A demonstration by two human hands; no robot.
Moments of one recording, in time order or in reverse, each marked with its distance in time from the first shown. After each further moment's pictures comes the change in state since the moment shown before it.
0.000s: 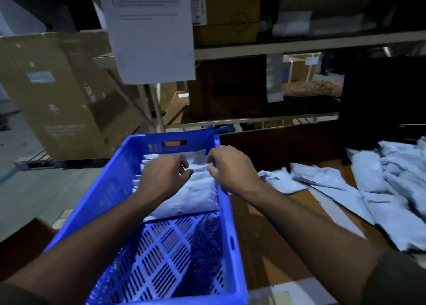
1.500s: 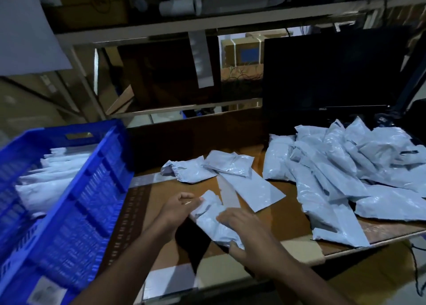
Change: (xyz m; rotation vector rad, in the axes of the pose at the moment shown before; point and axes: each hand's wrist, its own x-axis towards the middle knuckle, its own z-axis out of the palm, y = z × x) left_hand -0.050 0.309 0.171 -1.126 -0.404 -0.703; right_hand -0.281 0.280 -0.072 0.324 -0.296 0.015
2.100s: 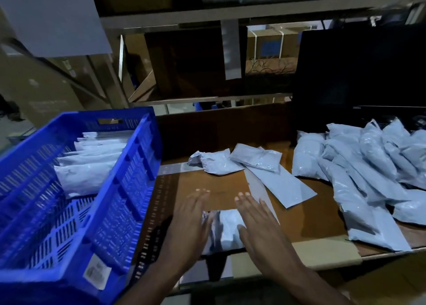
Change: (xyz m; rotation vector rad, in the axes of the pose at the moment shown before) left_hand -0.057 -0.045 -0.056 0.858 0.167 0.615; right_hand 0.021 -0.043 0.053 -0.439 0.143 0.059
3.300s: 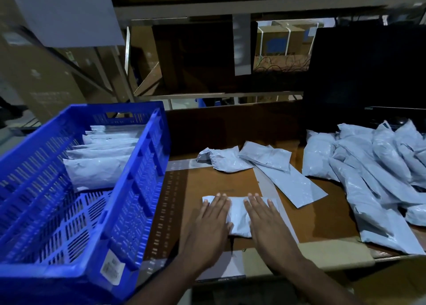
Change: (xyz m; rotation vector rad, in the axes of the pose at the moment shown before) left_hand 0.009 -0.022 0.048 0.278 -0.184 0.211; right_hand 0.014 0.009 0.048 -0.045 -0.115 0.089
